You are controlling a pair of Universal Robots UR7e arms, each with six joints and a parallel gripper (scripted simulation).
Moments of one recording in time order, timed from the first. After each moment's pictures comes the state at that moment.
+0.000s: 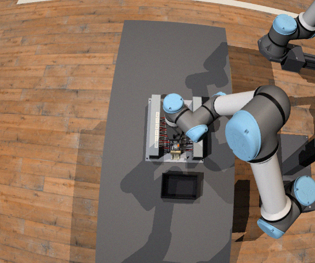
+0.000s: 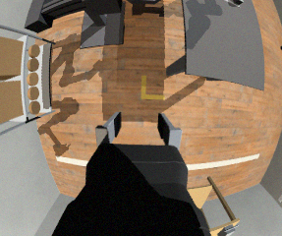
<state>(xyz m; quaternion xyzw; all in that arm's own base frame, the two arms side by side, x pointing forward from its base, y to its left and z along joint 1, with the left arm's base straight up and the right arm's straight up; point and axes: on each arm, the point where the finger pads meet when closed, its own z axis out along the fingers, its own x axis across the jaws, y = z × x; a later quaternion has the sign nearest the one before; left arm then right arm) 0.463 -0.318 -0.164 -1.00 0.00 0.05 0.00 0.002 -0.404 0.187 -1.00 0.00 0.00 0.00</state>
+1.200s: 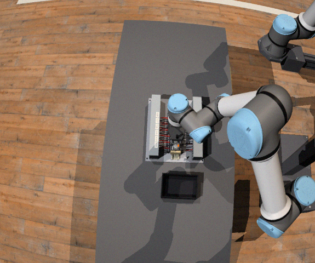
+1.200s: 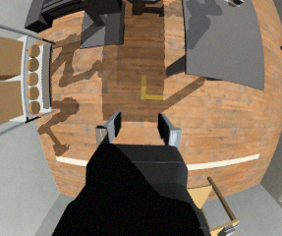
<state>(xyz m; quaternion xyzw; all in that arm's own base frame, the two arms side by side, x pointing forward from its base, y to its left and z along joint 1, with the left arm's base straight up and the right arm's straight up) 0.461 -0.318 -0.163 -1.00 0.00 0.03 0.00 0.002 -0.404 0.187 -1.00 0.00 0.00 0.00</state>
